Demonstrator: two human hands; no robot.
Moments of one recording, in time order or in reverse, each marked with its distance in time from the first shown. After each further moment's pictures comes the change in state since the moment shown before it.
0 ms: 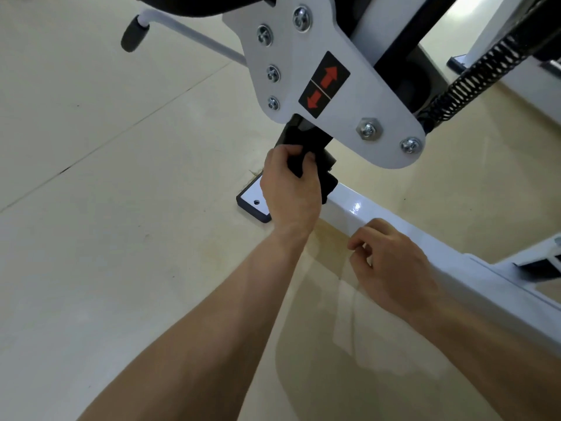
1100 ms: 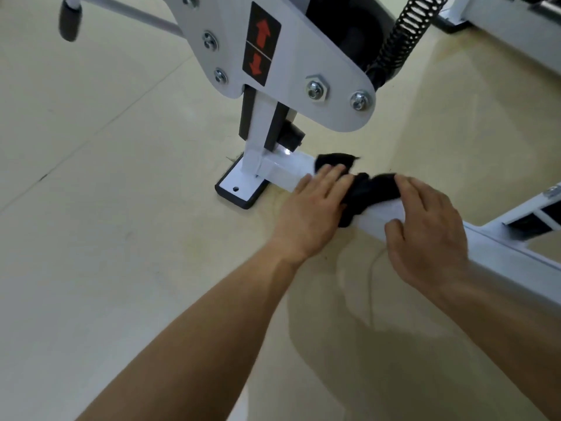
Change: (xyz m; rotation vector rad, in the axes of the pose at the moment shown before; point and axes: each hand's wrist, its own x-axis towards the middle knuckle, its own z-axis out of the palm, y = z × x) left_hand -0.049 -0.077 0.034 0.768 -0.719 0.791; right_hand -0.015 0.066 -0.003 -0.121 0.206 0.215
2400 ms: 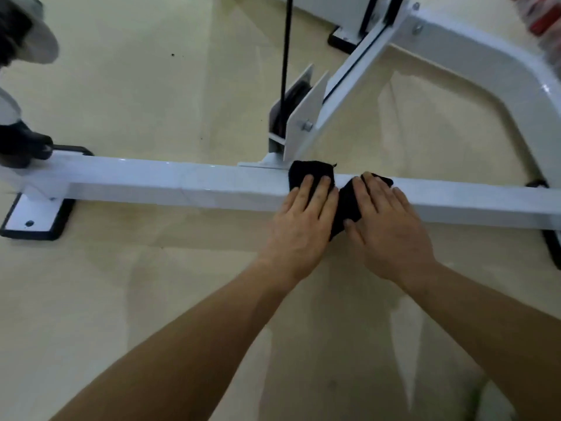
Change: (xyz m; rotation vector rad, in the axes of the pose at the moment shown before) left_hand -0.024 0.262 0.065 0.068 -0.171 0.508; right_hand -0.150 0.199 -0.091 -0.419 -0.211 0.275
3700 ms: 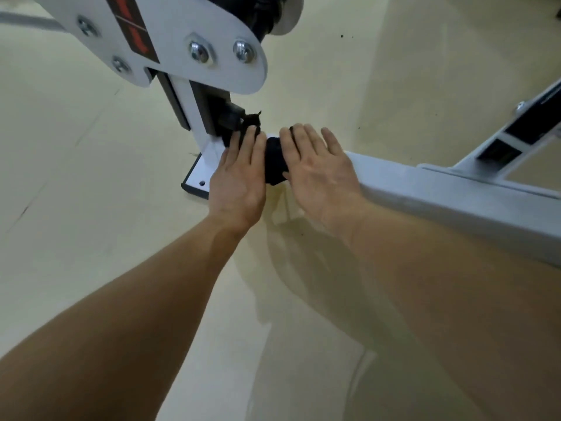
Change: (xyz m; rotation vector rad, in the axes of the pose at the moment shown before) left_hand -0.130 -0.272 -0.049 0.167 0.060 -0.647; right_hand 0.142 -0.313 0.006 0.076 0.183 -0.559
